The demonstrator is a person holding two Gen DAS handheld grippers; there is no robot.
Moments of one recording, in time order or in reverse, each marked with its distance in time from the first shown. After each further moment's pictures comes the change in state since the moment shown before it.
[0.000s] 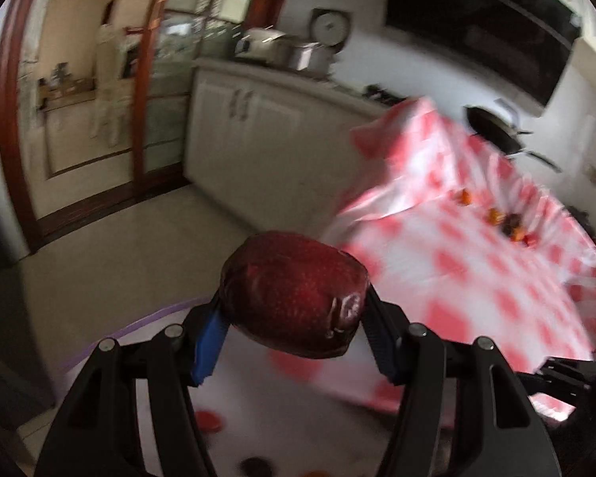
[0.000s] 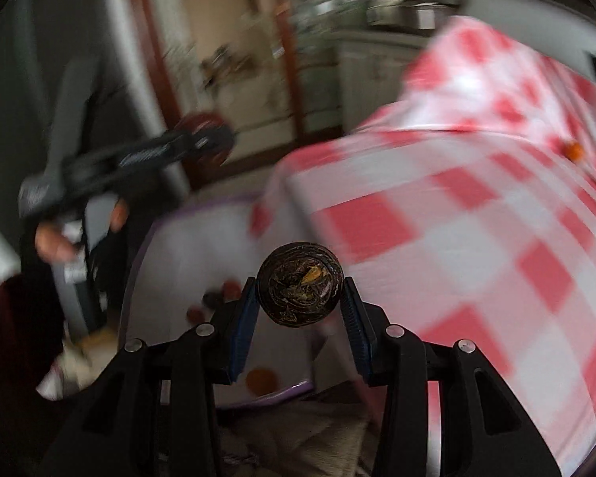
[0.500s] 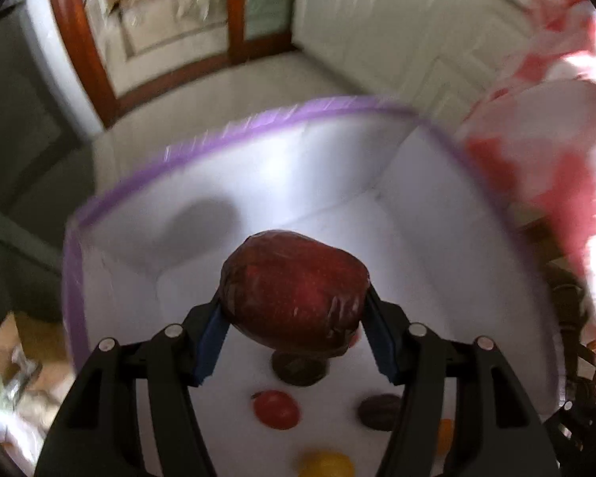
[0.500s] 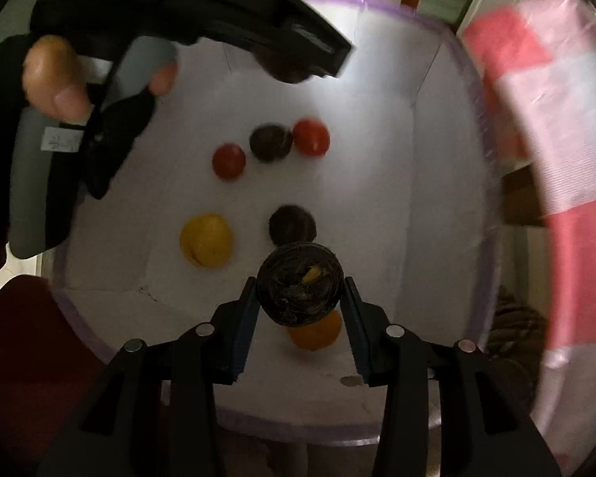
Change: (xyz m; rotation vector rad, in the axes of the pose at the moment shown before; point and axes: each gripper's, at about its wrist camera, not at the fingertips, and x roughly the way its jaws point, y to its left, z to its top) left arm 0.095 0.107 -0.089 -0.169 0.467 0.332; right arm 0.170 0.091 -0.041 -0.335 0.562 0.084
